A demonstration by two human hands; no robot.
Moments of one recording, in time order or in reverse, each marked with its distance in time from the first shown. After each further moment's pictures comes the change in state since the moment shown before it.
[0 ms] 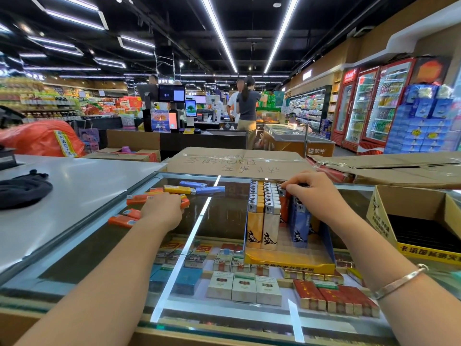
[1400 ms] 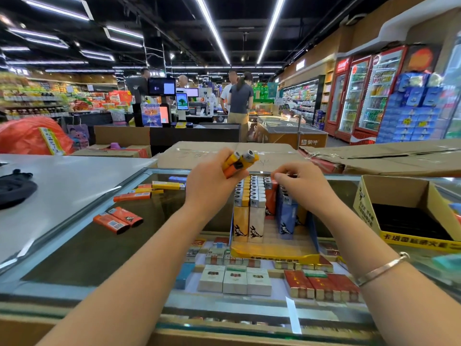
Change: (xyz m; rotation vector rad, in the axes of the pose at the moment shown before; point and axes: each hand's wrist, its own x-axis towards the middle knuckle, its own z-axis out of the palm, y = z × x) left_hand -0.038 0.104 -0.064 -0.793 0.476 0.400; right_hand -0.004 -0.008 -0.007 -0.085 0.031 -0.029
